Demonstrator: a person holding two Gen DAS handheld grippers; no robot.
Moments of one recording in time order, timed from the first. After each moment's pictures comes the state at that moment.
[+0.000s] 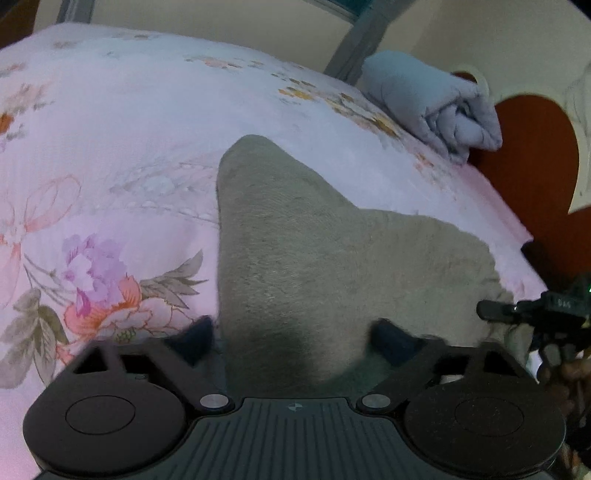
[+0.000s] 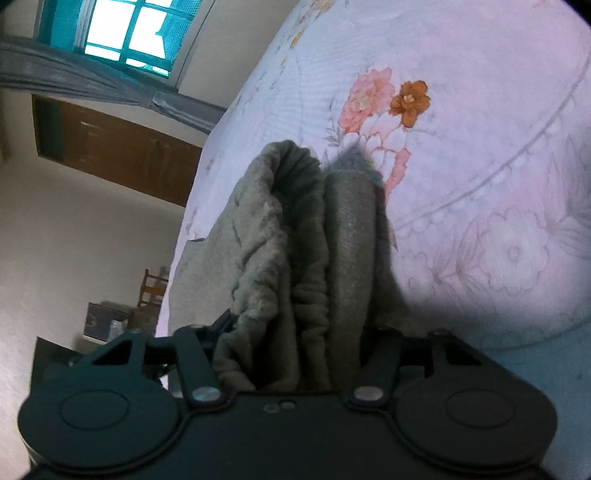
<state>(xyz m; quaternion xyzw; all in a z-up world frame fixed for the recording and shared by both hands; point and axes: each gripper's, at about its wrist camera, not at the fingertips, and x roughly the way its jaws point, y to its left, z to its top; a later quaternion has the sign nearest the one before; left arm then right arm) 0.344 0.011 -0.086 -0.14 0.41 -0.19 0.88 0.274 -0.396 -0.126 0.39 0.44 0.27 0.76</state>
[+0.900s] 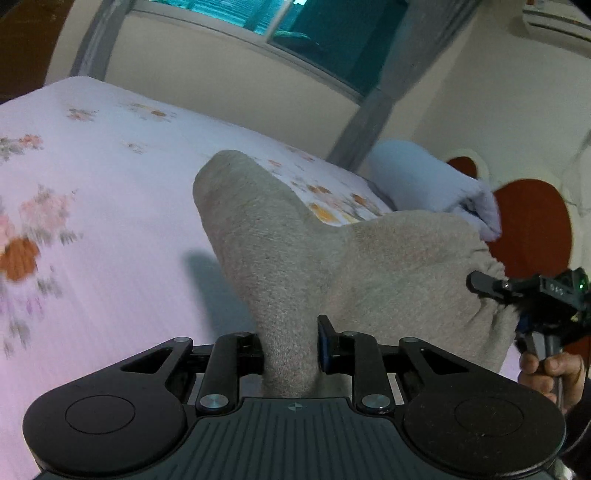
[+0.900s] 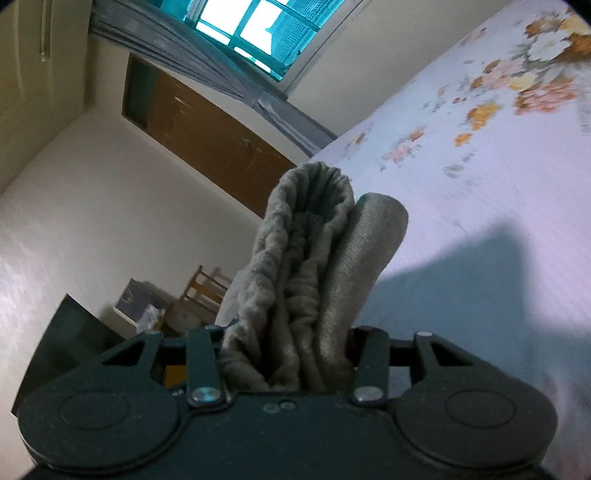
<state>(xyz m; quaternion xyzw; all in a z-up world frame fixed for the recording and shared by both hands) 0.437 0.128 -0.009 -0.19 0.30 -0.17 0.92 0.434 -0.275 -0.003 0.33 0.33 0.39 0.80</state>
